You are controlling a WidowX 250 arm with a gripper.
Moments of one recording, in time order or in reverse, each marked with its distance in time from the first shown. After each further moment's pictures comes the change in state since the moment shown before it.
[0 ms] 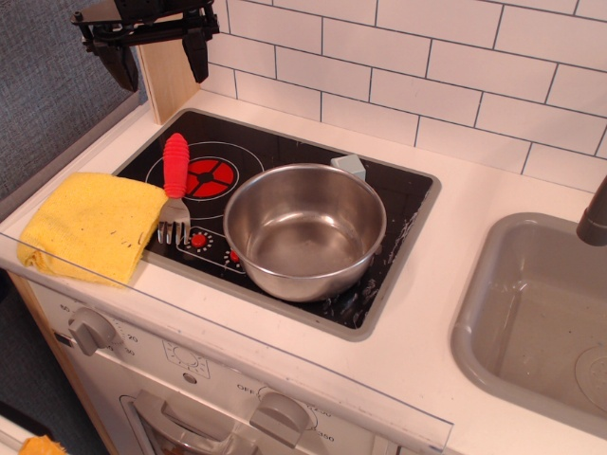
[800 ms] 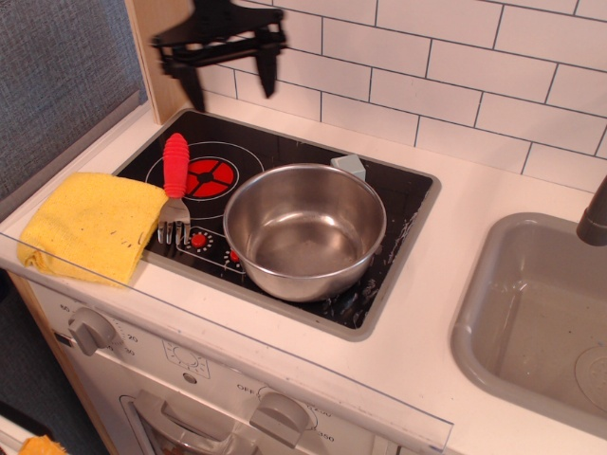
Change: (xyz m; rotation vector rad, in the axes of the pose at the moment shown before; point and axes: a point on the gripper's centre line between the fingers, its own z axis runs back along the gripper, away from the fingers) arm -0.012 -0.060 -0.025 0.006 0.089 0.131
